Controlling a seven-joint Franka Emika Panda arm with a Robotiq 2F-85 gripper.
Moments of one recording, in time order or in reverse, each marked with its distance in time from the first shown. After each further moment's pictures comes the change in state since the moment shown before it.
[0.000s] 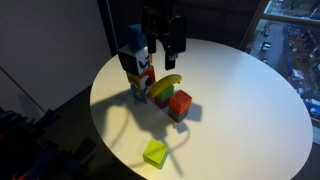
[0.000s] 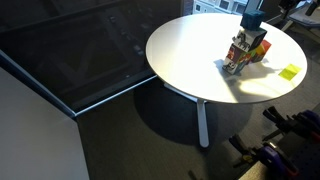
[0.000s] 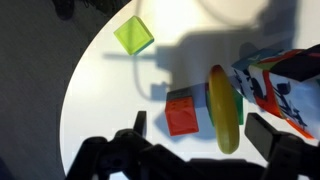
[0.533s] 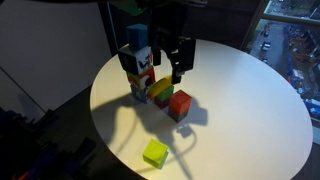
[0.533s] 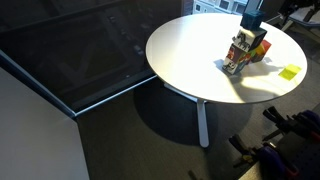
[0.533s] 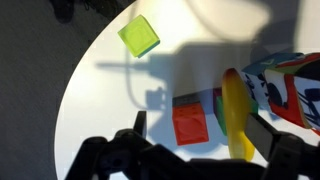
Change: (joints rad) arm -0.033 0.077 -0.004 0.034 0.040 0.007 -0.075
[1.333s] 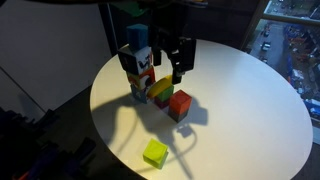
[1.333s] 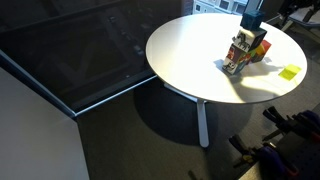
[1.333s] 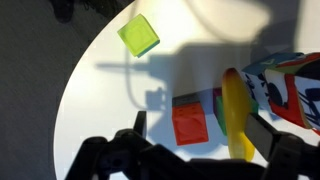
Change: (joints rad) arm 0.000 0.005 0.000 0.004 0.001 0.000 -0.003
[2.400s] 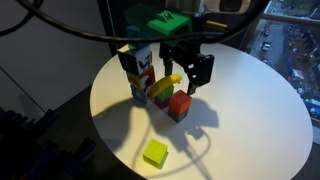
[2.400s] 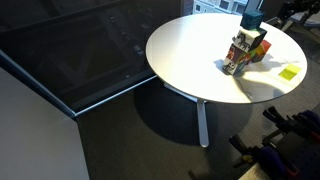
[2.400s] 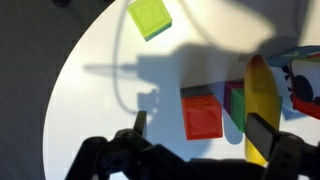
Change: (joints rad) arm -0.048 0.116 0.003 0.082 0.059 0.041 -0.150
